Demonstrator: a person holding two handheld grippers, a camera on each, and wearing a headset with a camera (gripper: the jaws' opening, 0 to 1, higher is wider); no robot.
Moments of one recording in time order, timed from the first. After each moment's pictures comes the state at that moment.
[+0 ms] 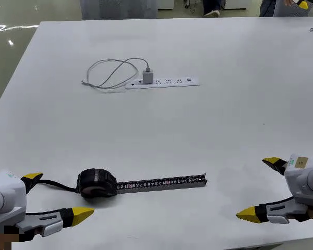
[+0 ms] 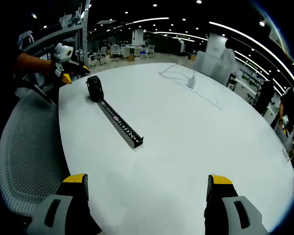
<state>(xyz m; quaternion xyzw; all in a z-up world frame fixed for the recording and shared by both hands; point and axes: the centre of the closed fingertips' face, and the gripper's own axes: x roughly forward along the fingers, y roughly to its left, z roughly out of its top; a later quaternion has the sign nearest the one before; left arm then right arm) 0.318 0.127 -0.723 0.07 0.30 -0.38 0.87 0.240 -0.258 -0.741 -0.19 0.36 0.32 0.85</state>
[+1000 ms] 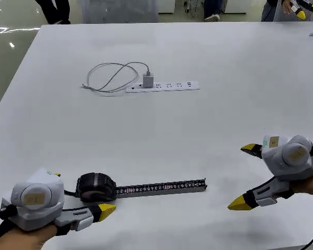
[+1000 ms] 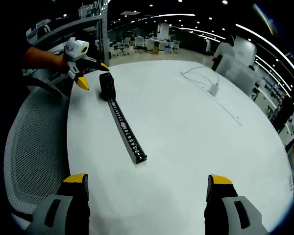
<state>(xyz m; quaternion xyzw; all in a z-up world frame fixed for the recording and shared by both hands) 0.331 0.088 -0.744 0.10 0.31 -0.34 0.88 0.271 -0.224 -0.732 -0.23 0.38 0.41 0.80</state>
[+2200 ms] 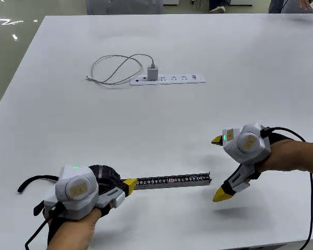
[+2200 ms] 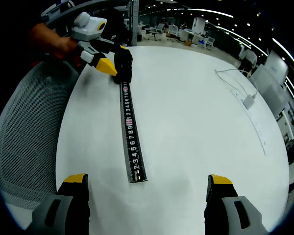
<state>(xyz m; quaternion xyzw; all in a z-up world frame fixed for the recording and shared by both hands) 0.350 0.071 -0.761 0.02 0.28 -0.20 0.94 0.305 -0.182 -0.783 -0.32 0.40 0.50 0.71</state>
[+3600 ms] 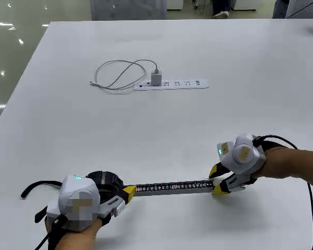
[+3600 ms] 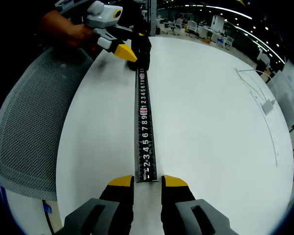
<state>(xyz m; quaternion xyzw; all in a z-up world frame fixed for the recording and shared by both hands) 0.356 0.079 -0.764 0.04 0.26 -0.20 0.94 0.290 -0.180 -0.804 -0.34 0.41 0.55 0.64</state>
